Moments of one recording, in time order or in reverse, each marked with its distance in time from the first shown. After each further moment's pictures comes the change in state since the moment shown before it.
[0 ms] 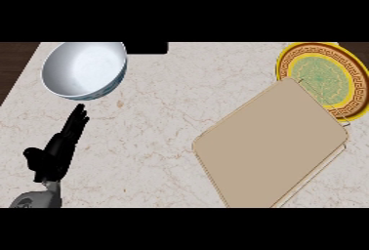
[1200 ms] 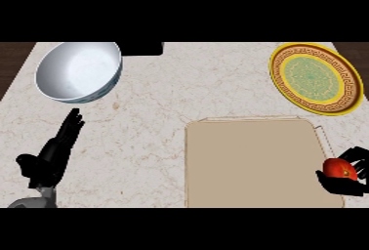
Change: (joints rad) left arm 0.040 0.028 -0.015 -0.015 0.036 0.019 -0.015; right arm 0.104 0.312 0.489 -0.109 0.218 0.007 0.421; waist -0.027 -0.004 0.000
